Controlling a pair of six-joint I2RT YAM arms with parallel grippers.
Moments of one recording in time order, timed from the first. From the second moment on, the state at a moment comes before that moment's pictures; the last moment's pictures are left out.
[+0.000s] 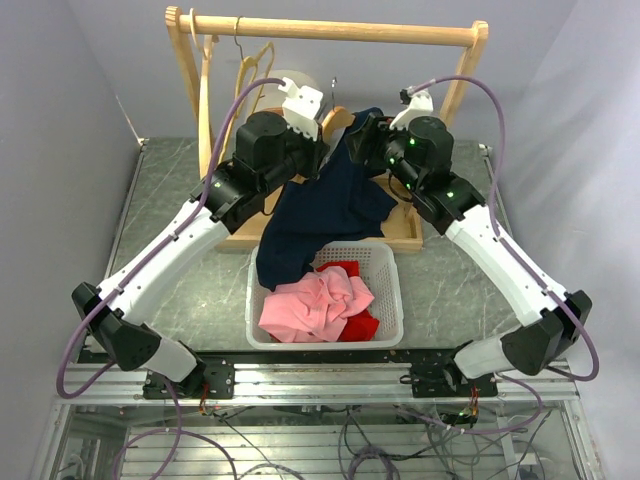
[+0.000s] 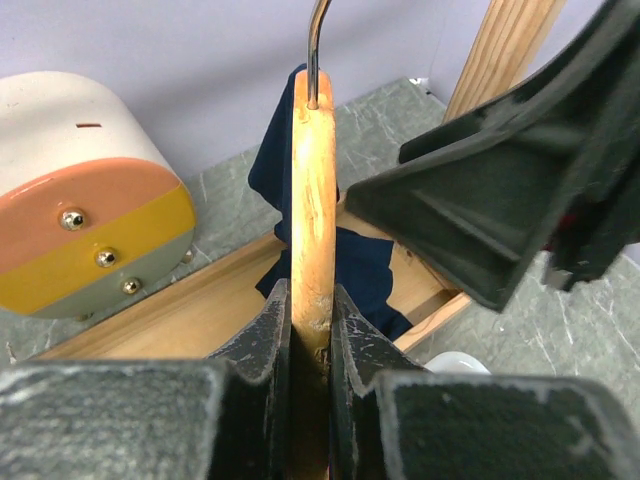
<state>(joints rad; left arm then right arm) -0.74 1.48 1.67 -0.34 -0.11 -0.05 0.56 1.41 1.50 -0.20 0.17 0.35</state>
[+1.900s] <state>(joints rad) -0.75 1.21 1.61 -0.52 0.12 0.05 0.45 1.54 1.78 -0.44 0.45 0.27</state>
